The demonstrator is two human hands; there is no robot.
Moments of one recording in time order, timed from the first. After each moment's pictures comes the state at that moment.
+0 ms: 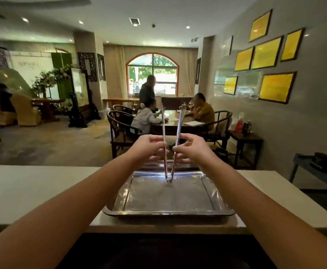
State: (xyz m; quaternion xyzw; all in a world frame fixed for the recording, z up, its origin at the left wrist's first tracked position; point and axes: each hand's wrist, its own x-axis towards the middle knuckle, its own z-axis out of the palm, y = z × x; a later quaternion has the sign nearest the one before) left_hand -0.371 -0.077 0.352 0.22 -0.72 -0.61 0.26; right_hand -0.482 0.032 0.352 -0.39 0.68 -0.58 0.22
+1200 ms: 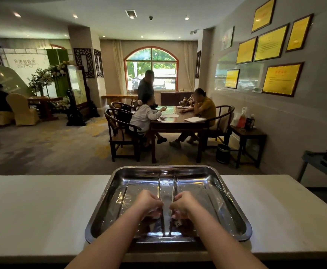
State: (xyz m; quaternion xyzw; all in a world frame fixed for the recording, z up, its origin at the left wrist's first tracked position) left_hand -0.434 -0.126 0.196 0.42 -0.76 -0.49 0.08; right_hand -0.530 -0.038 0.198 -0.21 0.83 -0.39 0.35
